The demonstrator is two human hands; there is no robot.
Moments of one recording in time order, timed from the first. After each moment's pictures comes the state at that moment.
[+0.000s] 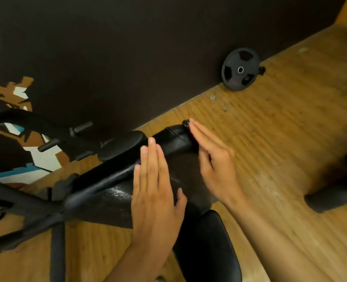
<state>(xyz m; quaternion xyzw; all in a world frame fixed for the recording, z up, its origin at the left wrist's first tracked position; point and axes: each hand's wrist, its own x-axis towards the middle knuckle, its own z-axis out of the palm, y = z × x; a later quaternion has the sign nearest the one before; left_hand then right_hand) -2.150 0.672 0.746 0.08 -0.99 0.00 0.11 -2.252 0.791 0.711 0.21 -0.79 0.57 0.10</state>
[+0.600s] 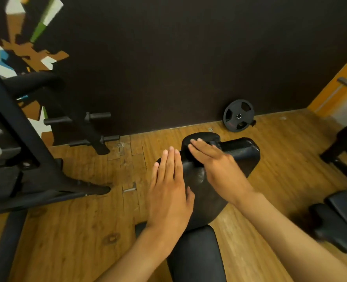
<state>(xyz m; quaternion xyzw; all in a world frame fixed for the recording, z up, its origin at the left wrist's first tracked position) -2.064 0.533 0.767 0.13 -0.97 -0.16 0.13 -2.179 0.661 0.783 0.43 -0.88 0.13 0.14</state>
